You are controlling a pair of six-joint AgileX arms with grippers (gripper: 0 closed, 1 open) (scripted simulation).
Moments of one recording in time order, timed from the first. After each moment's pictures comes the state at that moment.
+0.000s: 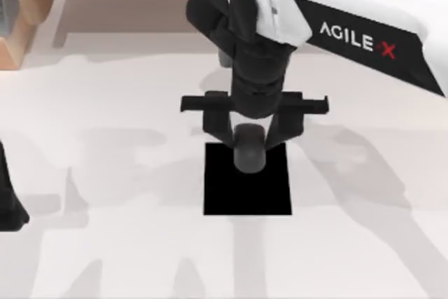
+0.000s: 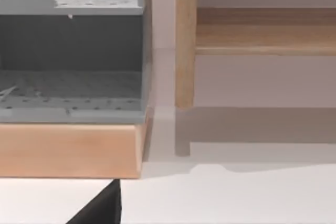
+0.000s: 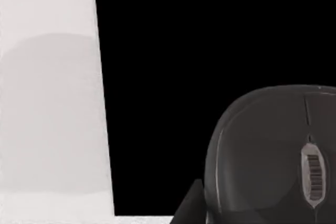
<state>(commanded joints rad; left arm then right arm) 0.00 0.00 0.00 0.00 0.00 0.00 0.70 2.30 2.00 -1.25 0.00 0.74</state>
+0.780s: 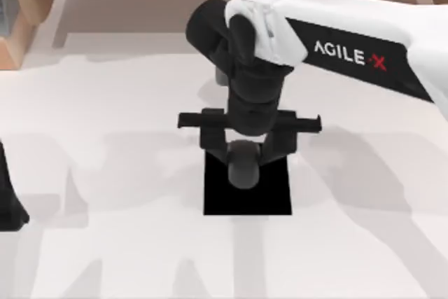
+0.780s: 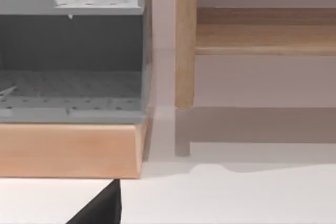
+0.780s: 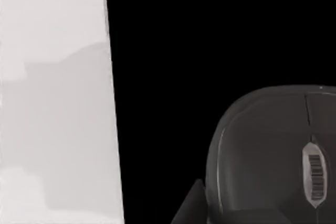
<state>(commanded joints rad) 0.00 0.00 0.00 0.00 0.00 0.00 0.71 2.31 1.90 -1.13 -0.04 0.74</state>
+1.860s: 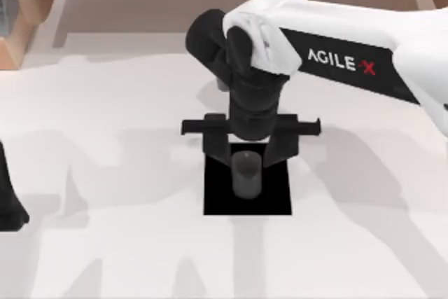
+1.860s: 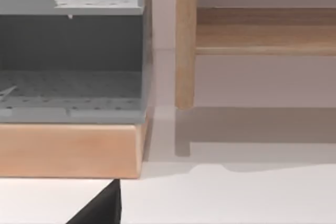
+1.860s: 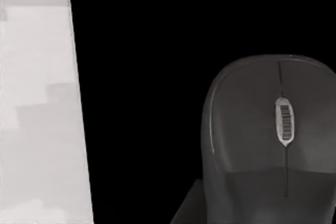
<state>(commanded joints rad) 0.00 0.00 0.00 0.00 0.00 0.00 0.70 2.33 1.89 -1.10 0.01 0.74</state>
